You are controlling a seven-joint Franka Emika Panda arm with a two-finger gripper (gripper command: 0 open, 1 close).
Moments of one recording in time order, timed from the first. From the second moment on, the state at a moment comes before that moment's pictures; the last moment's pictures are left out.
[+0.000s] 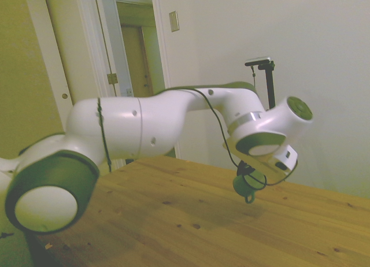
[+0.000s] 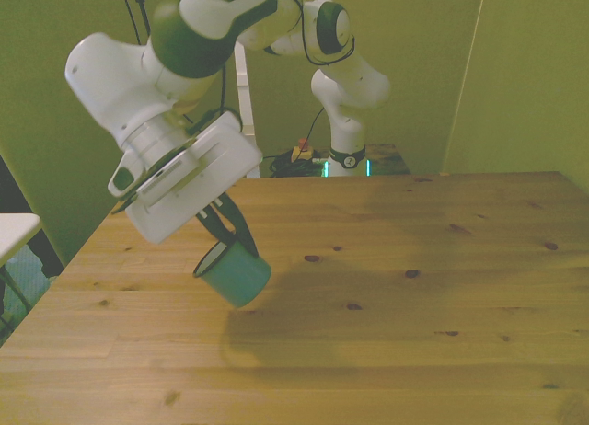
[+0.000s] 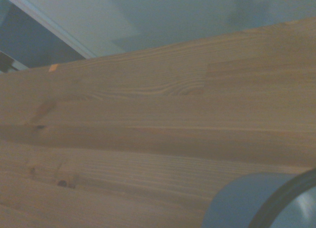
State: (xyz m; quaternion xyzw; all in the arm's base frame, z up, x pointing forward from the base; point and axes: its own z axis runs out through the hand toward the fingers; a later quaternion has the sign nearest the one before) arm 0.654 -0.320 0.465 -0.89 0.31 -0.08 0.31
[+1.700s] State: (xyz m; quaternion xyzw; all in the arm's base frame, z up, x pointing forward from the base) arm 0.573 -0.199 0.392 -0.96 0.27 -0.10 0.06
